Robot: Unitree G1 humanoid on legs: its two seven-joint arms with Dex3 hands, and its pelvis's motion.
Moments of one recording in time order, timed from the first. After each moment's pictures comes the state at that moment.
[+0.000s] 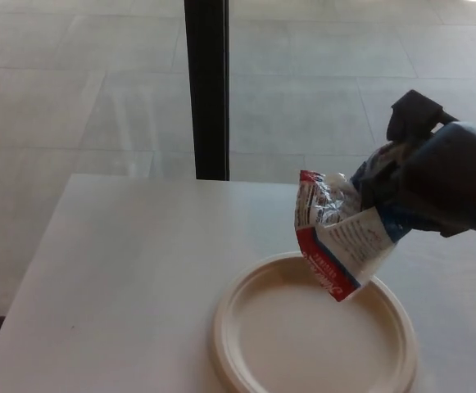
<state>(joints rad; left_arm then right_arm) 0.21 0.64 0.56 1.30 -0.32 -0.23 -0.38 -0.71 -0.80 0.47 0.26 -0.94 -0.43 -0.11</state>
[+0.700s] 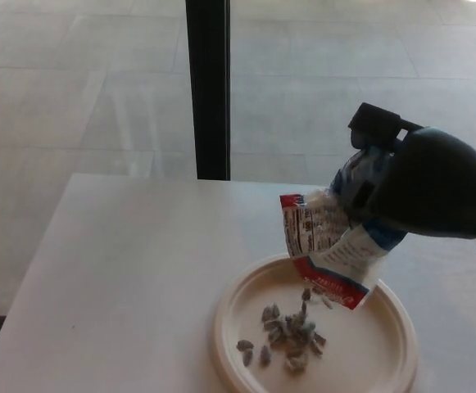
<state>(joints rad) 0.21 0.64 0.56 1.30 -0.32 -0.23 -0.37 -0.78 -0.84 0.55 0.25 -1.14 -0.54 -0.24</state>
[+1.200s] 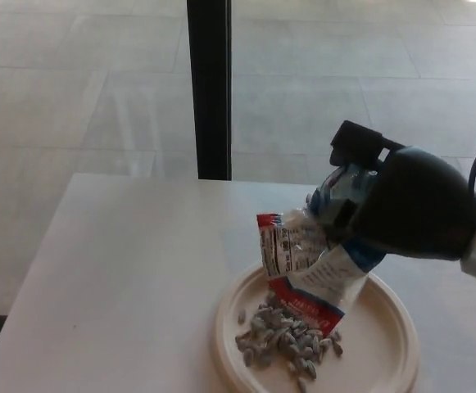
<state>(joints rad) 0.21 0.64 0.56 1.30 -0.32 -0.23 -0.37 -0.66 -0.76 0.49 0.17 -1.10 -0.52 -0.19</state>
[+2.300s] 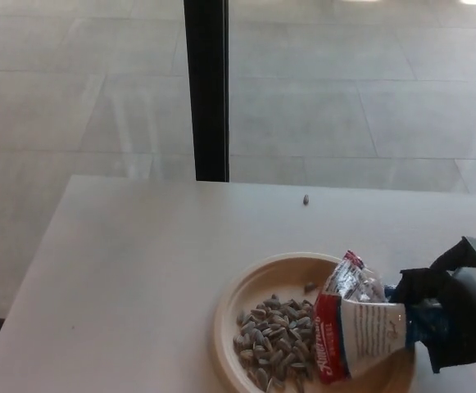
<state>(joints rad) 0.23 0.61 0.56 1.31 -0.32 -0.23 -0.36 -0.13 -0.43 0.08 0.18 -0.68 -0.24 -0.02</state>
